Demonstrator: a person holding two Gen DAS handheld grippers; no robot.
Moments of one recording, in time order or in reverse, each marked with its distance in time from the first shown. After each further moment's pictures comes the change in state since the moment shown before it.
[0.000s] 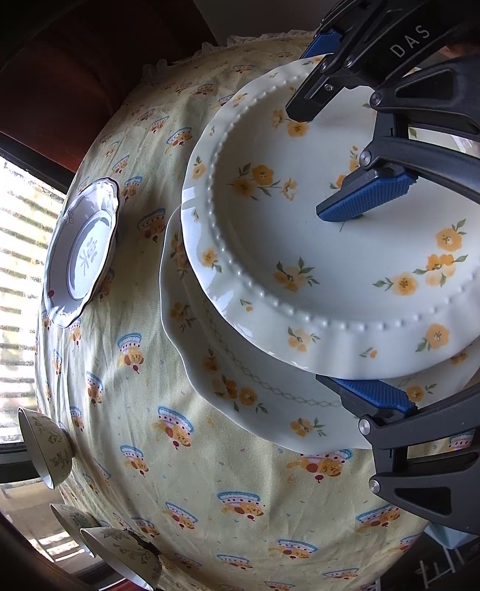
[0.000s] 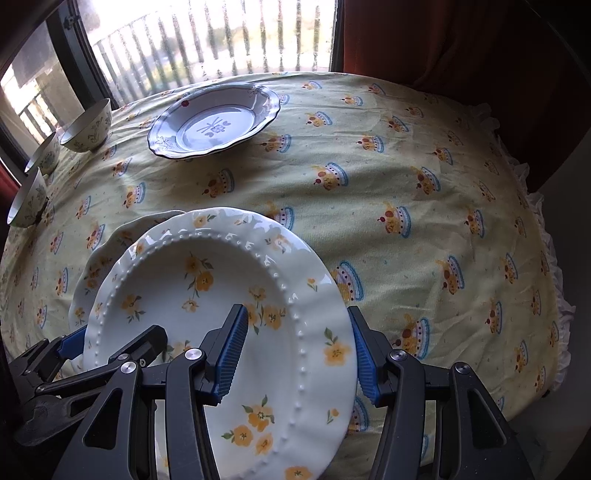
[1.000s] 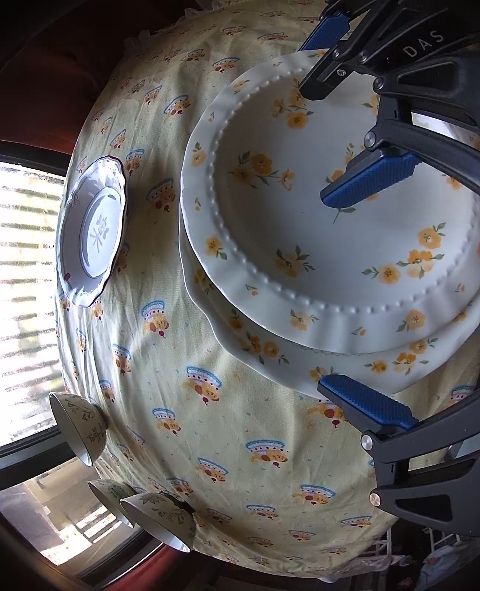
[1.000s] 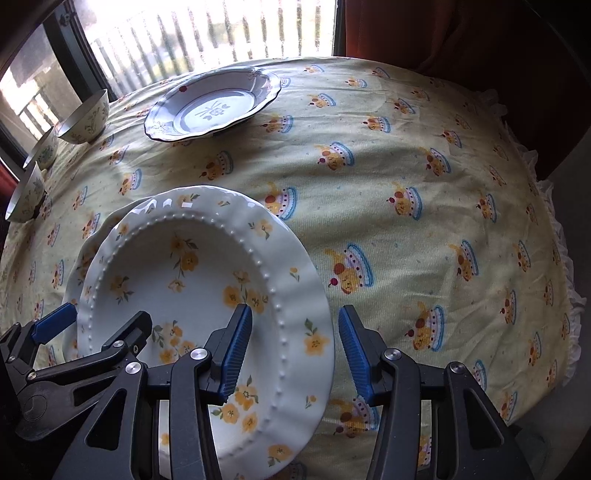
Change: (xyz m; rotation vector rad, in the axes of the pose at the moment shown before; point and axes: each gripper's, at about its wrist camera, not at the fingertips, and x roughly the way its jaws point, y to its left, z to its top) left arm -0.014 -0.011 0.005 0.071 -0.049 0.217; right arm 0.010 0.000 -0.005 0.011 0.021 0.033
